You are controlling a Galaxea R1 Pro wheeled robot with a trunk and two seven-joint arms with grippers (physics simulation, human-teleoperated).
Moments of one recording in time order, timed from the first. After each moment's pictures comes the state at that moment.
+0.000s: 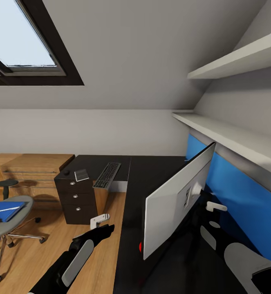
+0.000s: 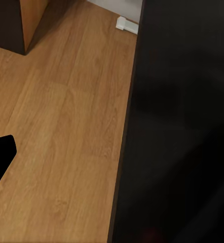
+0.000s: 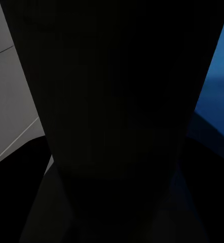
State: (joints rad) left arm -0.40 0.06 -0.39 -1.11 0.79 0.43 0.43; right arm -0.79 -0.16 0.32 -0.28 -0.52 -0.28 -0.30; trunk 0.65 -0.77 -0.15
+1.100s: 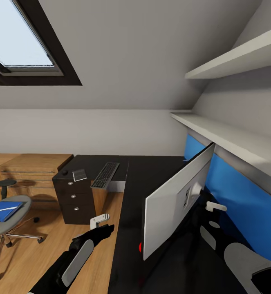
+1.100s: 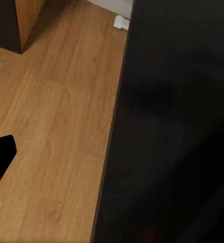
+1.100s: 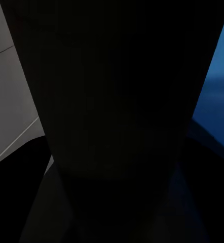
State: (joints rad) left arm -0.40 0.06 -0.39 -1.11 0.79 0.43 0.44; right arm -0.79 -0.16 0.32 -0.28 -0.51 -0.28 -0.30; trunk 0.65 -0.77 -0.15
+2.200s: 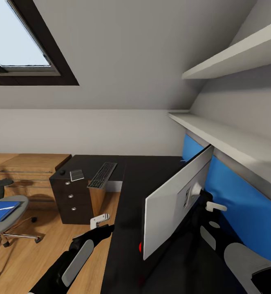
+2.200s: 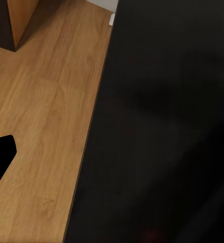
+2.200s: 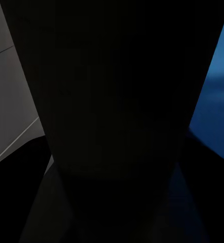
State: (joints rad) left arm -0.40 0.06 -0.39 -1.11 0.79 0.43 0.44; right arm -0.79 -0.16 0.33 -0.28 -0.51 -0.28 -0.30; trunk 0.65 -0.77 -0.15
